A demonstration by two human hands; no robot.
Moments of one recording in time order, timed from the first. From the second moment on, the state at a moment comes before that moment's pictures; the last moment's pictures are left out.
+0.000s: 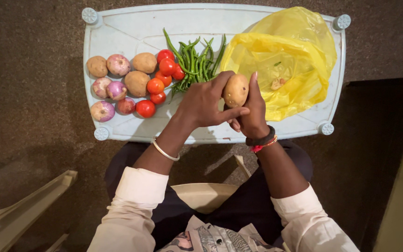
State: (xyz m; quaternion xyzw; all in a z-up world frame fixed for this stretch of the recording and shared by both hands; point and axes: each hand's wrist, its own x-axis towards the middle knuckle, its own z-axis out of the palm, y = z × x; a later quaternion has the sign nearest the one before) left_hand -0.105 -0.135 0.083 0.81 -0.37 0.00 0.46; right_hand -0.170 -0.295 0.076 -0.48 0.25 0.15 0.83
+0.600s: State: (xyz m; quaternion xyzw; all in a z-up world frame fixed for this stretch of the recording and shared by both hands) left_hand -0.107 -0.136 0.087 0.81 -0.38 0.05 0.44; right_hand -0.169 -0.295 0.076 -0.52 0.29 0.14 0.79
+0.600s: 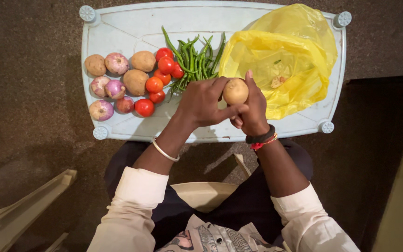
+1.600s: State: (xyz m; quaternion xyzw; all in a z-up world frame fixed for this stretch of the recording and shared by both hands) left_hand -0.072 -0.097 0.058 0.89 -0.26 -0.06 0.37; right_hand -0.159 -0.435 -0.035 -0.37 0.38 -0.18 0.82
